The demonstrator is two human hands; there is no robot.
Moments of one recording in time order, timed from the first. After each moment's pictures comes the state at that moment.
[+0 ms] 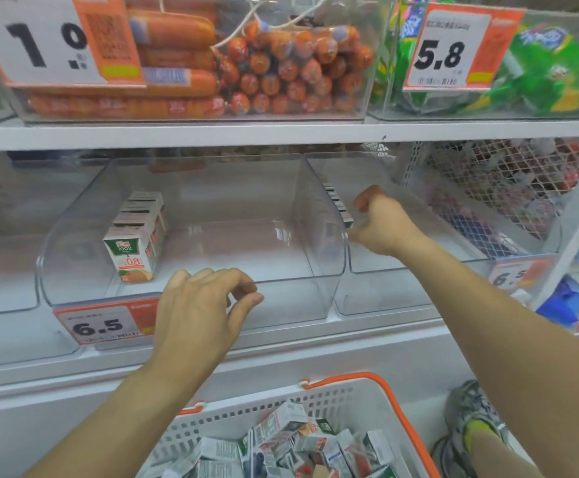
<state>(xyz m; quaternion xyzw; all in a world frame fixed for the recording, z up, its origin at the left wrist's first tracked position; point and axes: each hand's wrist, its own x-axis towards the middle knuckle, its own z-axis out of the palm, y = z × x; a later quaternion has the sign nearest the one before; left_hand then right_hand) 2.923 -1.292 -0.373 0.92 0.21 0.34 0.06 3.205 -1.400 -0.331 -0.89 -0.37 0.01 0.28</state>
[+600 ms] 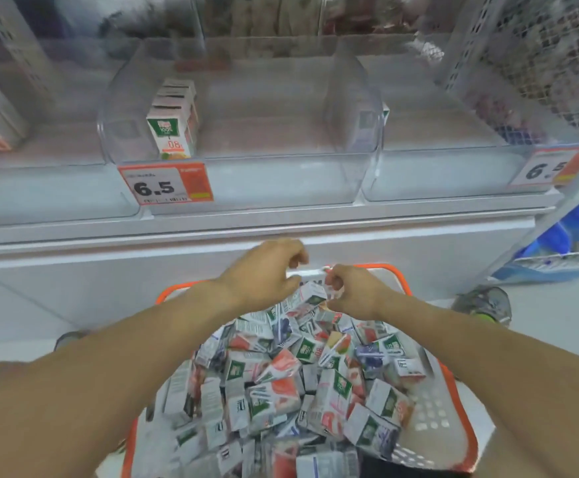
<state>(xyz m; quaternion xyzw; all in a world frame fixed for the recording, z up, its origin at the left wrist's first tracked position) 2.884 -1.342 -0.444 0.96 0.12 0.06 0.23 3.052 -1.477 -0.522 -0.83 -0.46 0.27 0.13</state>
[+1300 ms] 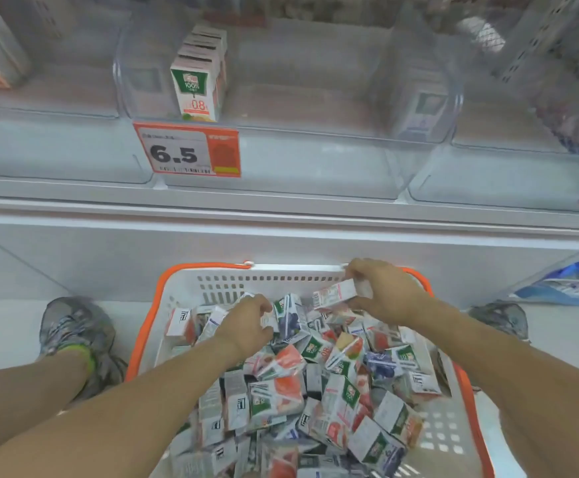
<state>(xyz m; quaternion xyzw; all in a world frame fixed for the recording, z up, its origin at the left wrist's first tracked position) 2.838 -1.334 -0.608 0.83 0.39 -0.06 0.39 3.065 -1.471 -0.516 -0.81 -0.54 0.21 0.07</state>
